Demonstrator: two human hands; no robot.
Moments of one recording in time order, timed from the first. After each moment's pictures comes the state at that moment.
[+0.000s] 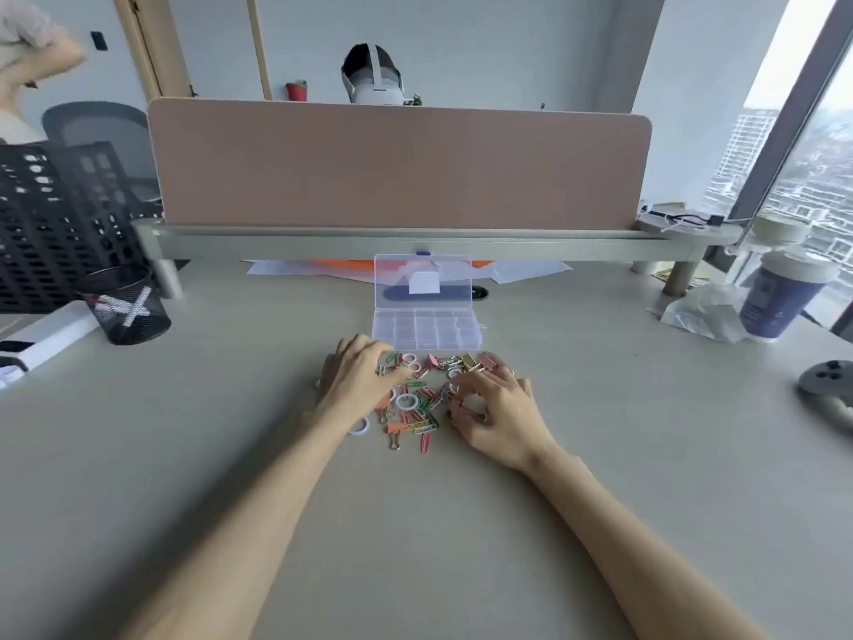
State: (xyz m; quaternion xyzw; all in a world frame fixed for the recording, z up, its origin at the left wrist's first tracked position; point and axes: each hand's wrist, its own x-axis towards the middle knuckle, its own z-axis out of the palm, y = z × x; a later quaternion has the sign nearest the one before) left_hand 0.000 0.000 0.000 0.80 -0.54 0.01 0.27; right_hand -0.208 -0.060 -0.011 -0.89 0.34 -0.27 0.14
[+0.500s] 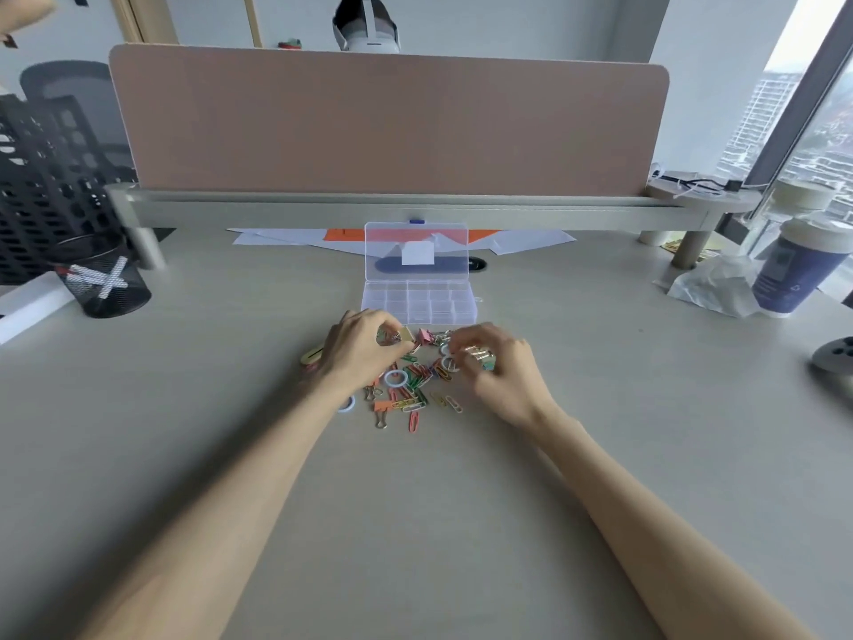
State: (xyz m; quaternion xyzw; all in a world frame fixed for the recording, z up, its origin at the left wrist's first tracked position) left_hand -0.009 -0.016 -0.001 0.77 -0.54 -0.05 0.33; right_hand -0.207 -0.076 0.004 -0.83 0.30 -0.37 0.30
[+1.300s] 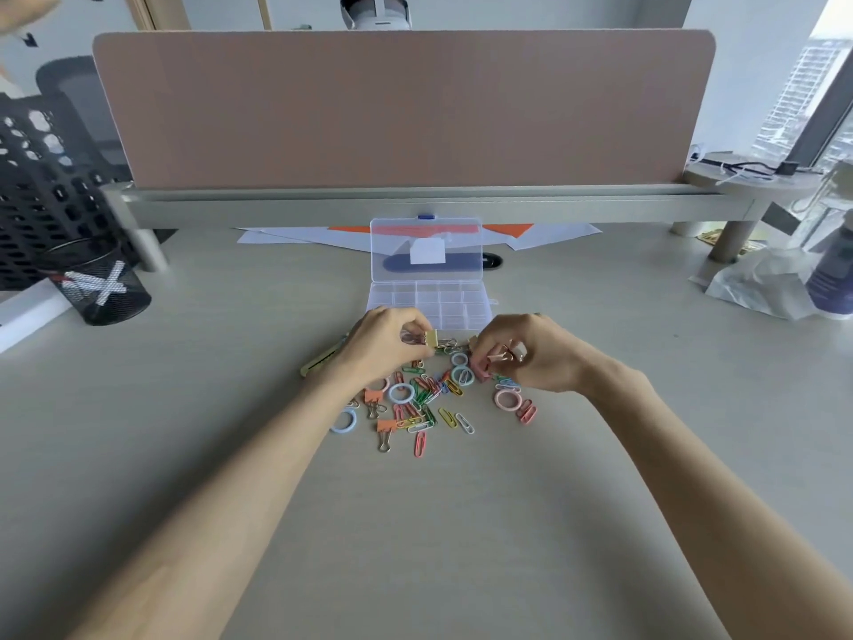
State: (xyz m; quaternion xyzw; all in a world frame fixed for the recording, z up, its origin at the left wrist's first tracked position) left_hand -0.007 -0.046 0.013 0.73 -0.59 -0.12 0.31; right_hand -0.214 -0.143 0.031 -0.94 0.22 -0.12 0.24
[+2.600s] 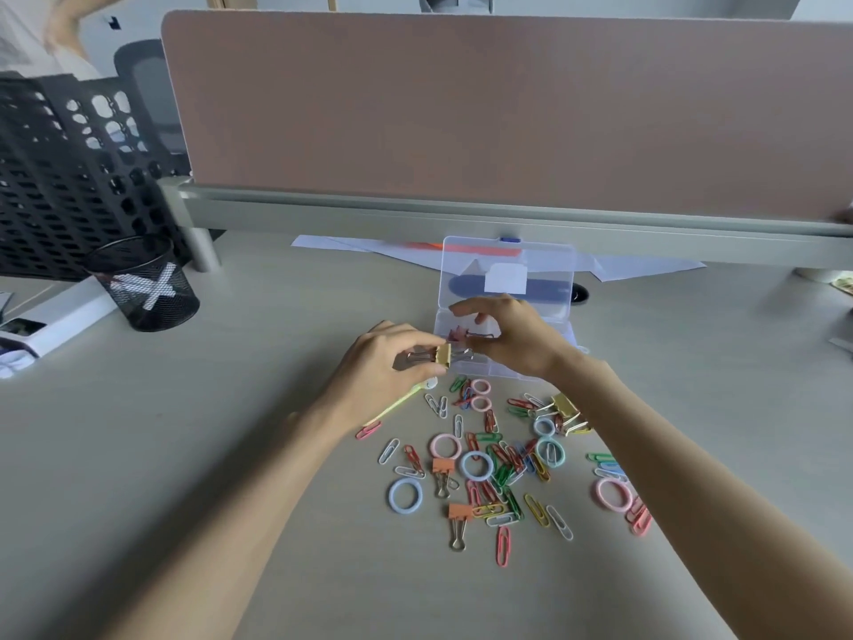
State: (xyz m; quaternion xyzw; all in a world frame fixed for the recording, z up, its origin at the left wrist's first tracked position) left_hand 0.078 -0.031 -0.003 0.69 -0.60 -0.05 0.40; right_hand -0.060 -0.190 0.021 -0.94 0.21 -0.16 0.21
